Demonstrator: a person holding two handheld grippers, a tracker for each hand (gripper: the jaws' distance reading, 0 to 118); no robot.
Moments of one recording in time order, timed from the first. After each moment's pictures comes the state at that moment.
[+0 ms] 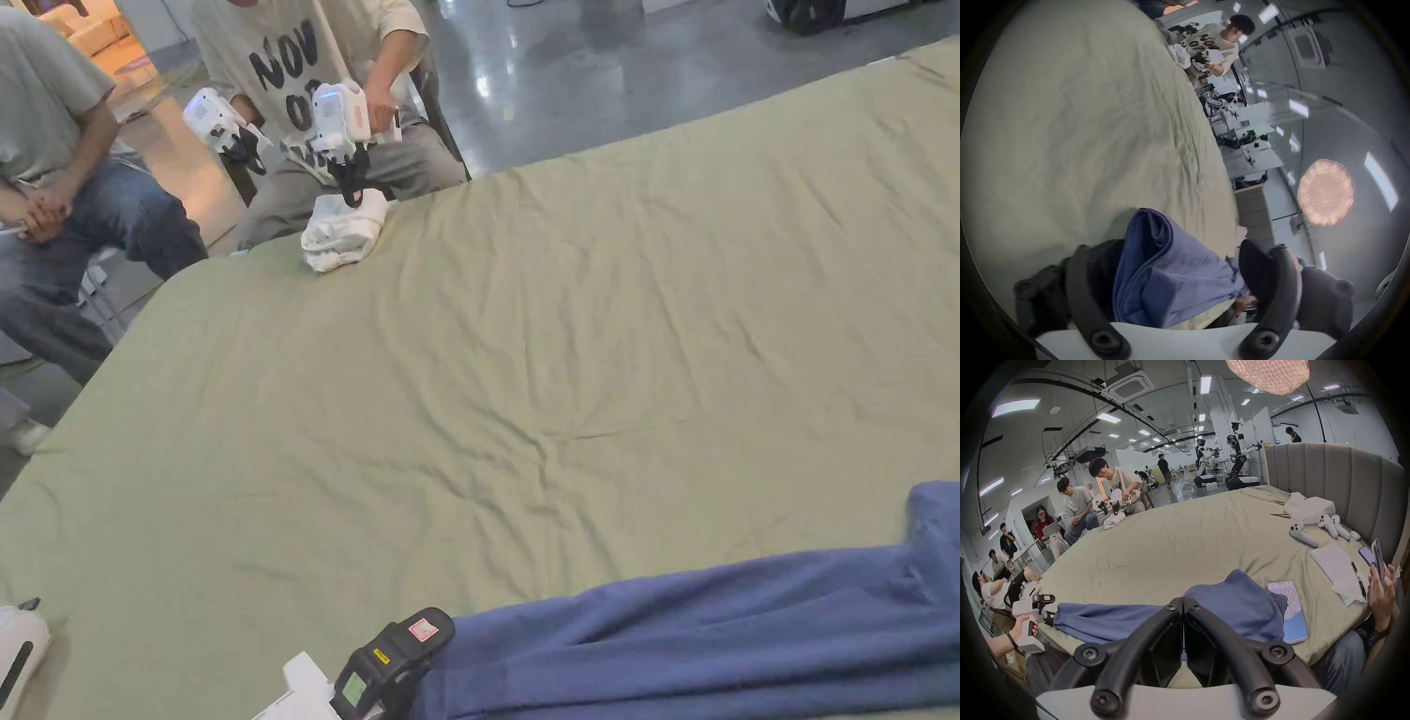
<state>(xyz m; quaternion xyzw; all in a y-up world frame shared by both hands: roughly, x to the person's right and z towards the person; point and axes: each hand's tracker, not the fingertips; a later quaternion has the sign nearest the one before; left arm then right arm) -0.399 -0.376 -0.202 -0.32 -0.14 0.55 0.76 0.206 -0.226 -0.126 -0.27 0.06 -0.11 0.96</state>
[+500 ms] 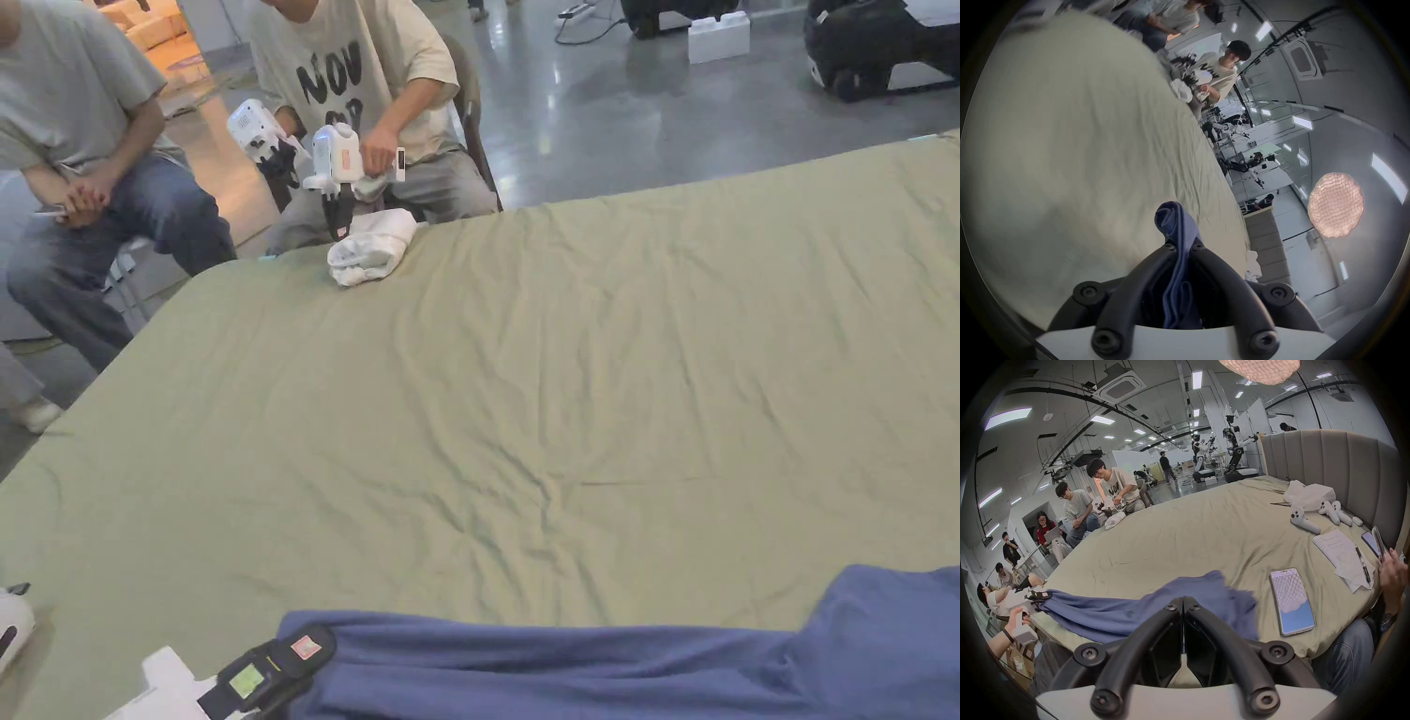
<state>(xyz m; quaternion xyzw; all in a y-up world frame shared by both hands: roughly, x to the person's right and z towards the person) -0.454 -0.276 -0.187 -0.27 -0.06 0.47 0.84 0.209 -0.235 -0.124 -0.28 0.07 -0.14 0.95</state>
